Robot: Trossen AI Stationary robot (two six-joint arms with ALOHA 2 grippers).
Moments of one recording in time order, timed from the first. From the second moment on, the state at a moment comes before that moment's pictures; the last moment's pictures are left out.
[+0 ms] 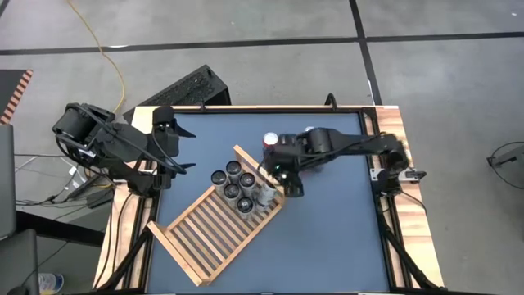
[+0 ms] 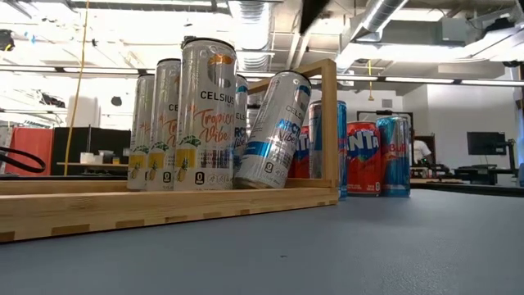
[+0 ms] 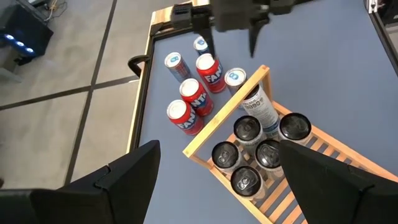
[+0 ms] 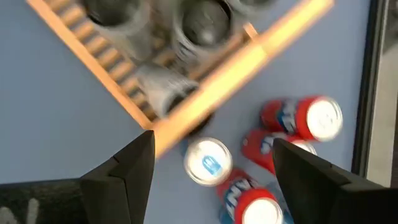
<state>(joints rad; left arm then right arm) -0.38 1.45 2.30 -1.57 -0.54 -0.05 0.10 1.87 2.10 -1.43 0.19 -0.03</state>
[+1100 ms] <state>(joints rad) -0.38 1.45 2.30 -1.57 -0.64 -0.13 -0.04 1.64 1.45 -0.82 0.07 -0.22</state>
